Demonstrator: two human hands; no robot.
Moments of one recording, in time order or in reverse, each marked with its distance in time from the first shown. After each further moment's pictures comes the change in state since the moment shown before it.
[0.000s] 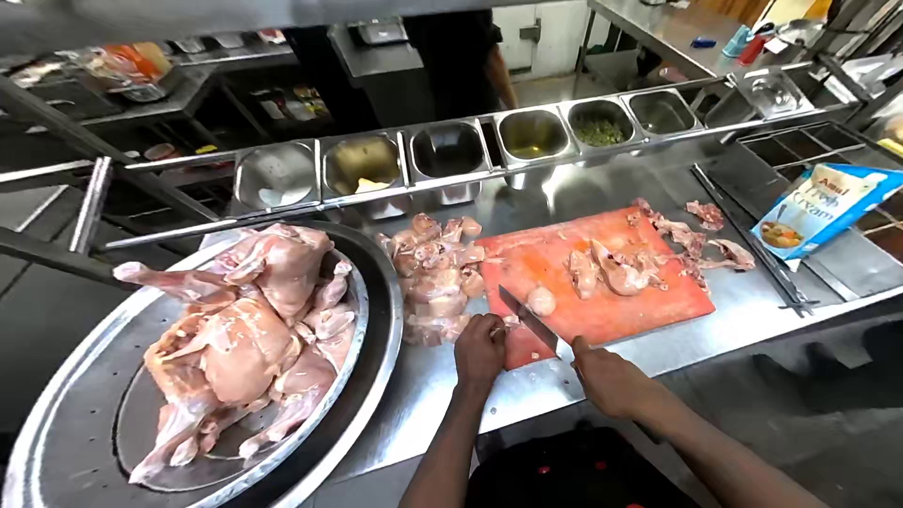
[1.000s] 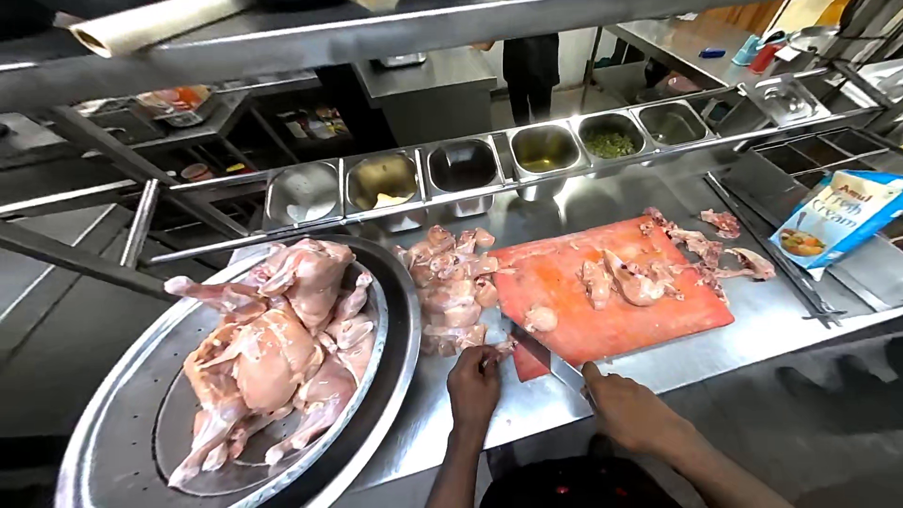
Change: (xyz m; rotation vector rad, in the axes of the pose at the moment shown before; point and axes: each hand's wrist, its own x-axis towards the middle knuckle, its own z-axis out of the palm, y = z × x) left_hand -0.037 -0.022 -0.027 -0.110 0.137 -0.100; right_hand -0.012 -0.008 0.016 -0.027 -0.012 -0.014
